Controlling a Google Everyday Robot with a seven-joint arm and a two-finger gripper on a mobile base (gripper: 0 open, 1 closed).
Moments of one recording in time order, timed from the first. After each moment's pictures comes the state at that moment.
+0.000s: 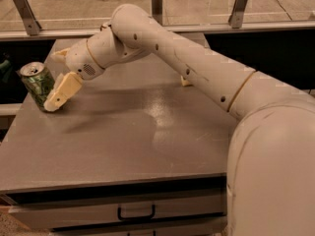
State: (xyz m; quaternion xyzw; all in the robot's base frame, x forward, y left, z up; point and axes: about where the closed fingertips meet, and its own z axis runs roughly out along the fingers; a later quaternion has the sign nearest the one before) arm 0.578 0.272 0.892 -0.67 0.50 0.39 0.38
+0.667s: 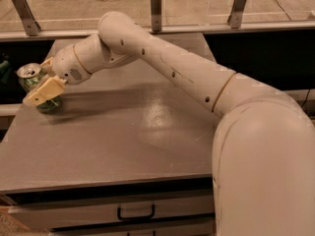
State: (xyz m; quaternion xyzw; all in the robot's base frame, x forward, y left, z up) arm 0.568 0.309 0.883 -0.67 0.49 0.42 0.37
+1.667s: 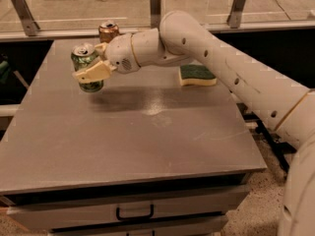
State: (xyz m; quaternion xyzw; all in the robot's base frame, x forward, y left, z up) arm 0.610 0.188 0.914 -0.59 0.53 0.39 0.46
